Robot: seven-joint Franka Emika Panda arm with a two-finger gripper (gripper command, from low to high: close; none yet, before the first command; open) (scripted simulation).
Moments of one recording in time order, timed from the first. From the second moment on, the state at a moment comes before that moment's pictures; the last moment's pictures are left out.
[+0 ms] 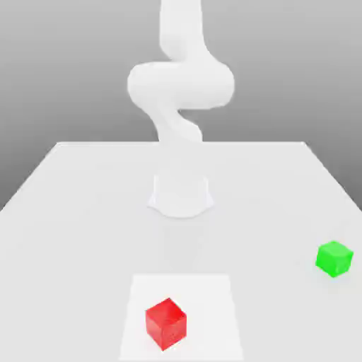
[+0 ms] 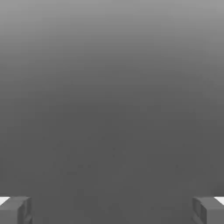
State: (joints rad) arm 0.05 -0.71 -0.05 -2.32 0.03 2.34 0.71
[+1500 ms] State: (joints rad) arm 0.23 0.17 -0.24 -2.57 0.10 2.72 -0.01
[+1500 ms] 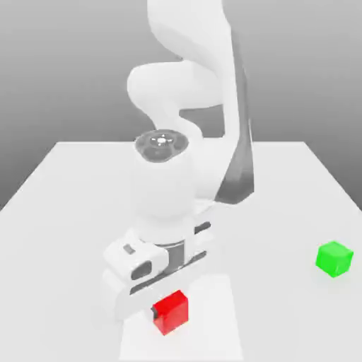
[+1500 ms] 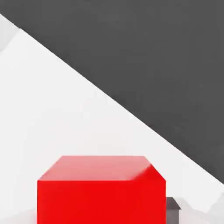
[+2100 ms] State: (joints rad) arm 0.78 0.13 0.12 -2.65 -0.04 2.77 -0.43
